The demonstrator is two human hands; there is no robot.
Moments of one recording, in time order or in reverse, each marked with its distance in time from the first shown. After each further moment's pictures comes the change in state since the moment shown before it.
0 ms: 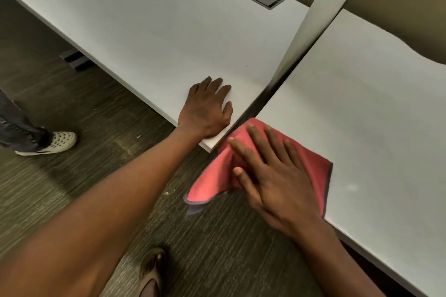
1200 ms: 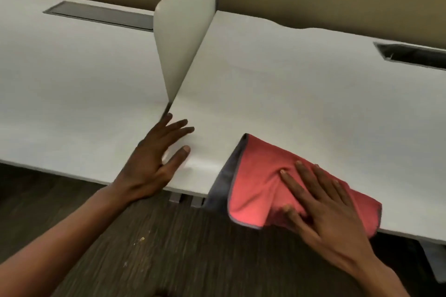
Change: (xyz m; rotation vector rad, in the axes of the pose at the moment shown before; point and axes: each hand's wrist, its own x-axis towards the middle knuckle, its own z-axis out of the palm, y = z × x) left_hand -0.047 0.094 -0.046 -0.479 -0.123 0.478; right_hand -0.195 0.106 -0.030 0.082 -0.097 0.629
